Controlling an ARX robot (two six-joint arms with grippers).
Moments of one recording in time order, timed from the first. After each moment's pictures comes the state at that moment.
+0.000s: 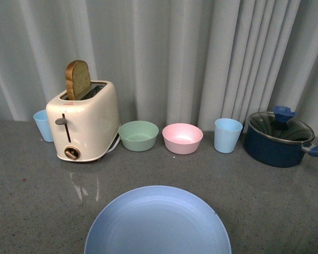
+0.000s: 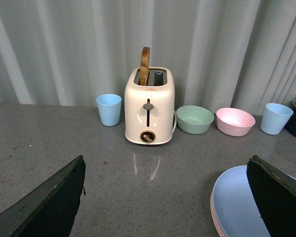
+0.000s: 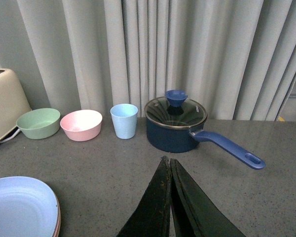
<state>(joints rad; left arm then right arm) 0.00 0.00 0.03 0.00 0.00 0.00 0.00 0.59 0.01 0.58 0.00 0.00</state>
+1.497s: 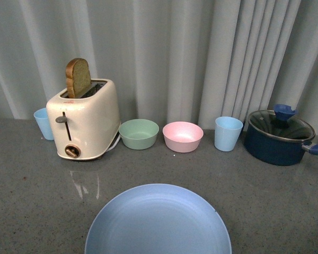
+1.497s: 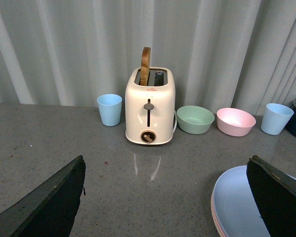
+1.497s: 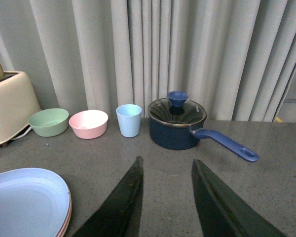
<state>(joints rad) 0.00 0.00 0.03 0.00 0.00 0.00 0.00 0.00 0.01 0.00 0.00 0.00</state>
